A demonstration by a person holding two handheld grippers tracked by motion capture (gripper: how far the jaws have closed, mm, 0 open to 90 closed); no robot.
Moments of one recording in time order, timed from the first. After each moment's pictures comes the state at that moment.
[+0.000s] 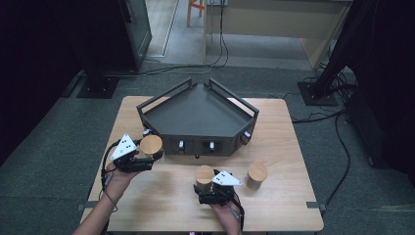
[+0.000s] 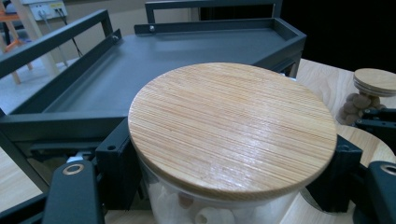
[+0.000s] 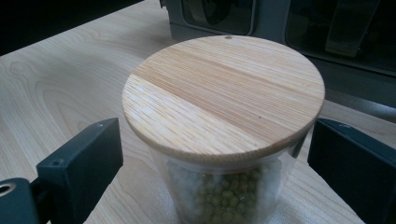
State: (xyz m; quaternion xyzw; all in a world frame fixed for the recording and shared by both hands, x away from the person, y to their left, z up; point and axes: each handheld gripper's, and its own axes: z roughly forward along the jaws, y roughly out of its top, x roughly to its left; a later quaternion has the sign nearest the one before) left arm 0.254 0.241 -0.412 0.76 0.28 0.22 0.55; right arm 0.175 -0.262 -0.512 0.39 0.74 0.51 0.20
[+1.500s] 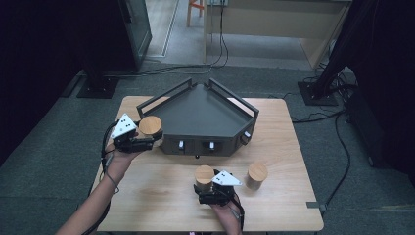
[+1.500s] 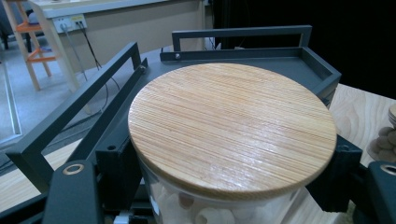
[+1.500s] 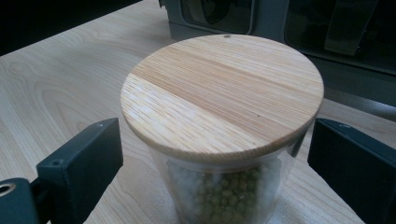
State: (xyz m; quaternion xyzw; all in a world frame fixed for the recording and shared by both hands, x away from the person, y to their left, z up) left arm 0.288 0.232 -0.377 0.75 0.29 0.24 0.55; right arm 0.175 -0.262 -0.512 0.40 0.74 0.51 0.20
